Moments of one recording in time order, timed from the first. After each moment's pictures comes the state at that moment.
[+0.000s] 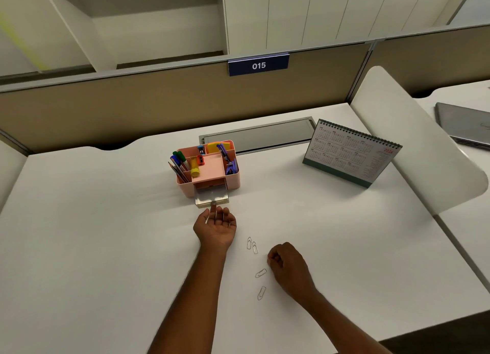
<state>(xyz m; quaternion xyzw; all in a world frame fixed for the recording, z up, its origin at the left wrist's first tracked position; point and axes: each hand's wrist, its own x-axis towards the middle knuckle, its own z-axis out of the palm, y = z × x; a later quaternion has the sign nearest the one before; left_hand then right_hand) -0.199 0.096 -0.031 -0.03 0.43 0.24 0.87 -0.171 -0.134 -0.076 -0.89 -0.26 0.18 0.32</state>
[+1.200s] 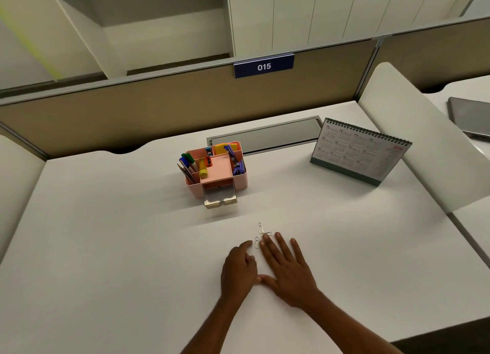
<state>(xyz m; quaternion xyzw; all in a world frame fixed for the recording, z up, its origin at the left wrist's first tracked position) -0.274 0.019 -0.060 0.84 0.40 0.03 0.37 -0.184 -0.129 -0.090 -0.87 -0.48 0.11 0.07</state>
